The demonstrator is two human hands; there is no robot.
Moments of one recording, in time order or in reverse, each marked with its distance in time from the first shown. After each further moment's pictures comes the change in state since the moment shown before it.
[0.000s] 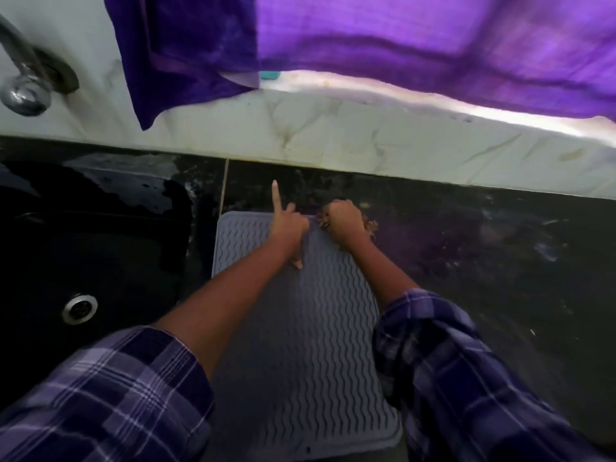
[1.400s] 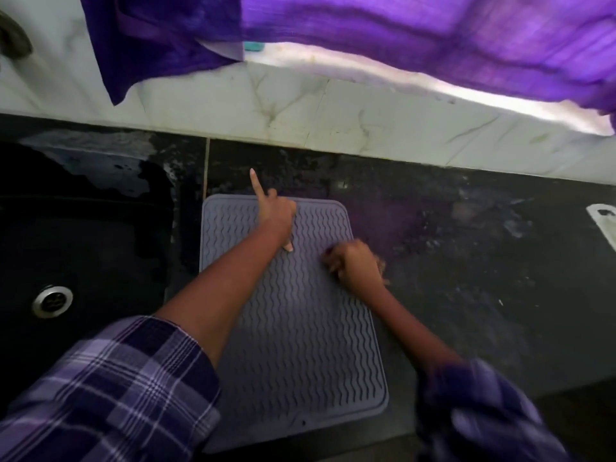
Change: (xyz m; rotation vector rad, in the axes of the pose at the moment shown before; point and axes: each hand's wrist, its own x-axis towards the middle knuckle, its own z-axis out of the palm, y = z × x) left_hand 0.002 0.000 0.002 -0.092 -0.053 -0.067; right_hand -0.126 0.012 0.010 0.285 -0.136 0.089
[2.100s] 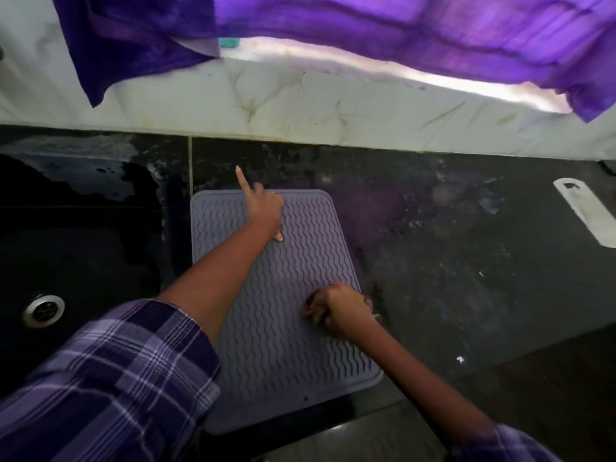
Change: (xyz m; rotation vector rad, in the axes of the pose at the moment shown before) left_hand -0.008 0.001 0.009 0.068 0.088 0.019; right_hand -0.088 -0.034 0.025 -0.088 -0.294 -0.041
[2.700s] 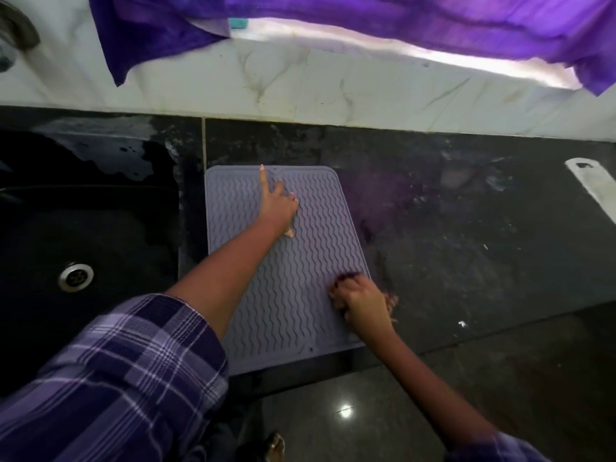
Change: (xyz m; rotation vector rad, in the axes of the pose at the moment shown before) left_hand -0.061 0.014 0.026 0.115 0.109 0.197; right_hand -0.065 0.009 0.050 -0.007 0.373 -0.073
